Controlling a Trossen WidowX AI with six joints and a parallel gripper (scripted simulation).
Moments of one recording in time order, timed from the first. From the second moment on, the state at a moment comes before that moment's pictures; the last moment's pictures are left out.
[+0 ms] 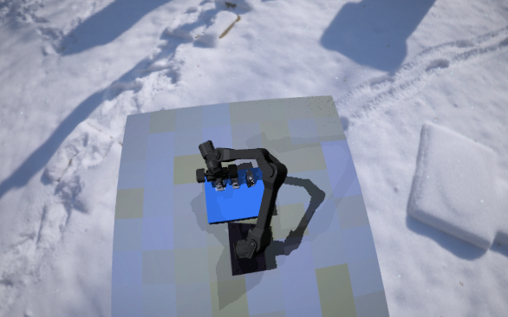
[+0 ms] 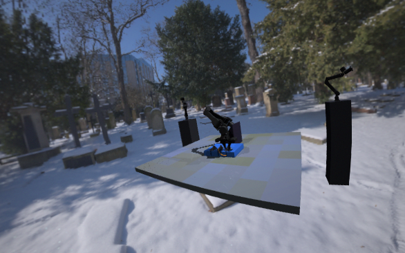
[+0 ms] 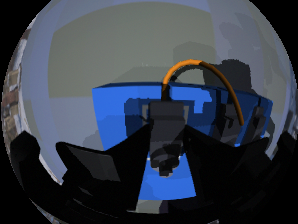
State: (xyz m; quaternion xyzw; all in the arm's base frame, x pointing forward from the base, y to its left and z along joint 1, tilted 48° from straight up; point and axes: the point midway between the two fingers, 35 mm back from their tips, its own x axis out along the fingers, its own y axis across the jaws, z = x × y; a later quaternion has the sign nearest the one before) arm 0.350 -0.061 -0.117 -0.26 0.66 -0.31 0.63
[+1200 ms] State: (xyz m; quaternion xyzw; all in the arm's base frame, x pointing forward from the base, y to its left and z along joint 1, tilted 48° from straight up) arm 0.257 0.023 -0.056 -0.27 0.66 -0.30 0.63
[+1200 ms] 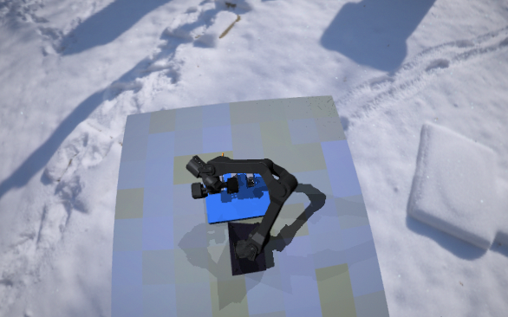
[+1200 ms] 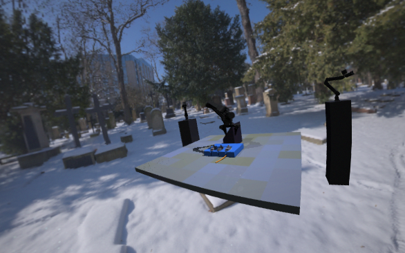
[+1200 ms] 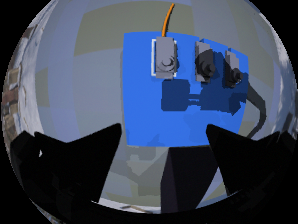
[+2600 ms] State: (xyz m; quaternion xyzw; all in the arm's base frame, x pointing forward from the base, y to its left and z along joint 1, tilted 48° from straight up) arm 0.251 0.054 -0.023 -0.27 0.66 -0.31 0.63
